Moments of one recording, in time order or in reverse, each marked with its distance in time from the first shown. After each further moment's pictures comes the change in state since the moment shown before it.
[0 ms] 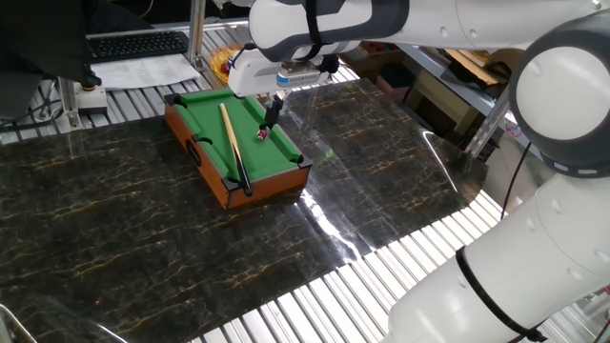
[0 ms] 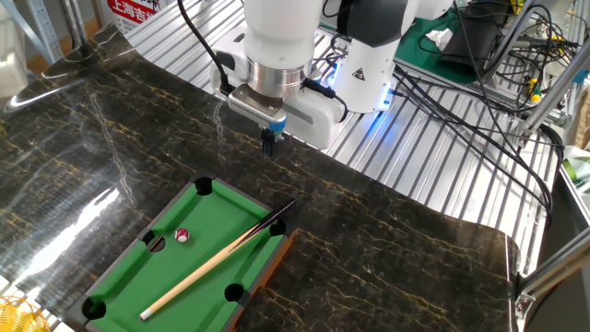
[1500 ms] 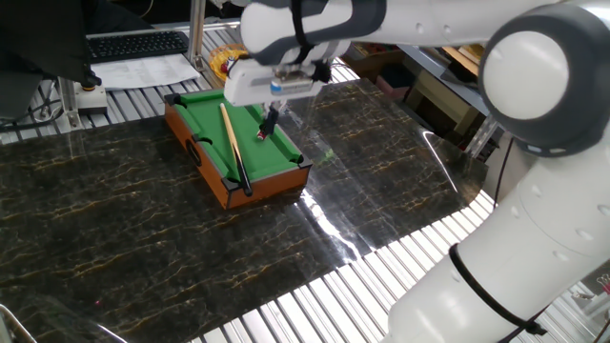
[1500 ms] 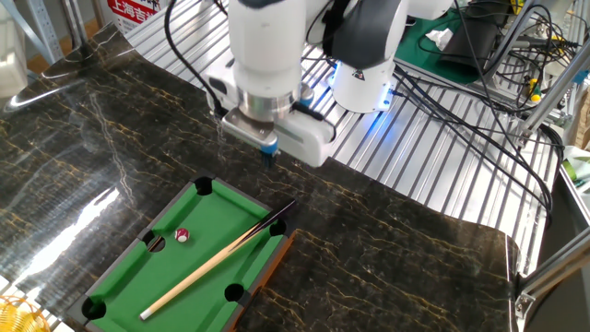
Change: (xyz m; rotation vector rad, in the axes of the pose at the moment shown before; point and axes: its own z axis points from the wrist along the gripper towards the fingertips) arm -0.005 0.001 0.029 -0.021 0.085 0.015
